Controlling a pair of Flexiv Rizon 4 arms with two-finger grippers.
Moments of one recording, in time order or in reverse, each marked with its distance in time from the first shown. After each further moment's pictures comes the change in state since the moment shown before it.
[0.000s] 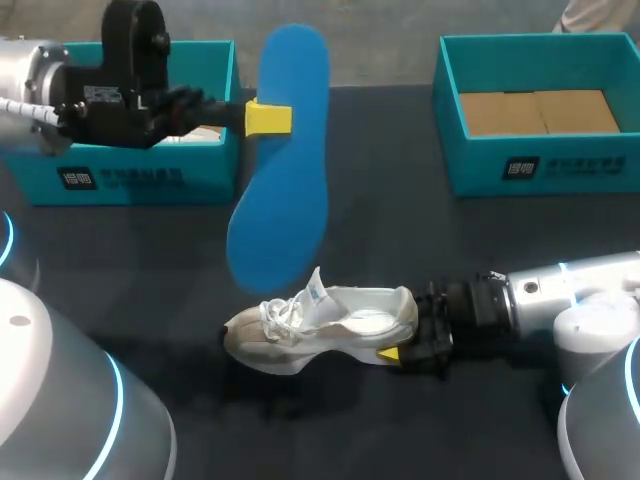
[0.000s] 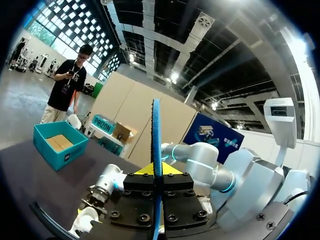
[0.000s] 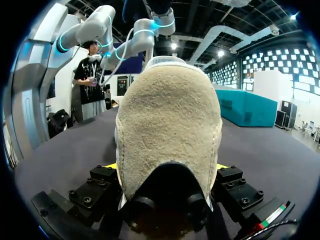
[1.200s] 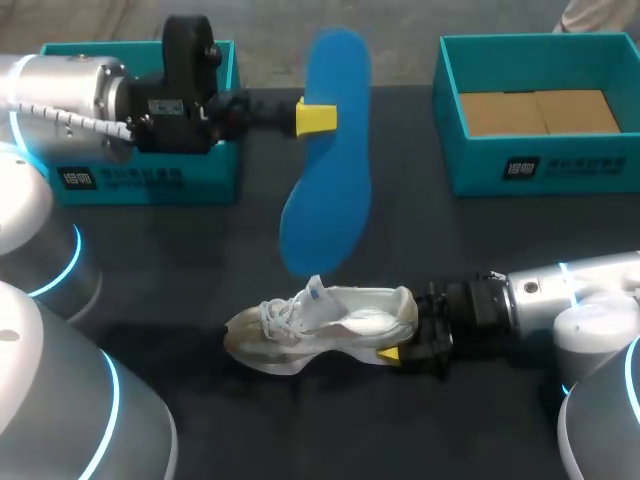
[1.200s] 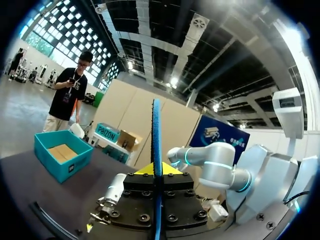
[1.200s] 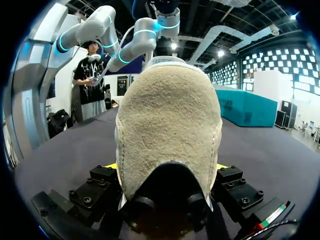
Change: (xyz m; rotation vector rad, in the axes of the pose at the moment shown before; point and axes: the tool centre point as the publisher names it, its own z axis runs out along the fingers) left arm -0.050 0.000 0.034 0.073 -0.015 0.053; right arm 0.000 0.000 0.000 0.000 0.000 0.000
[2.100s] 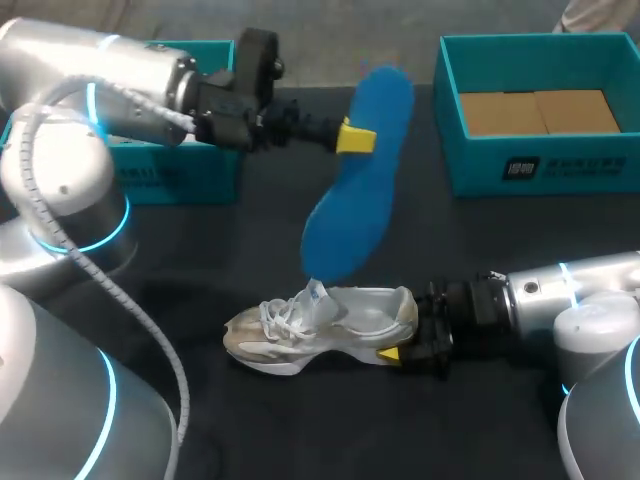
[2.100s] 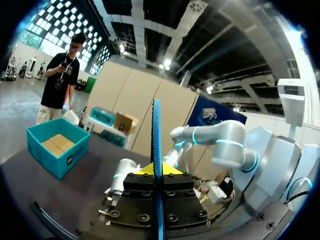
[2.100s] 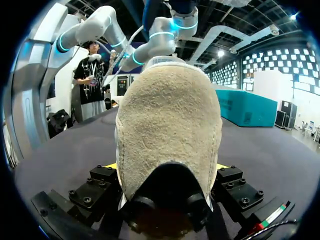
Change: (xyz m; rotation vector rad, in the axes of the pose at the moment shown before) left arm -0.056 0.035 0.030 -0.157 0.064 0.045; right arm 0.000 0.000 0.000 0.000 0.000 0.000
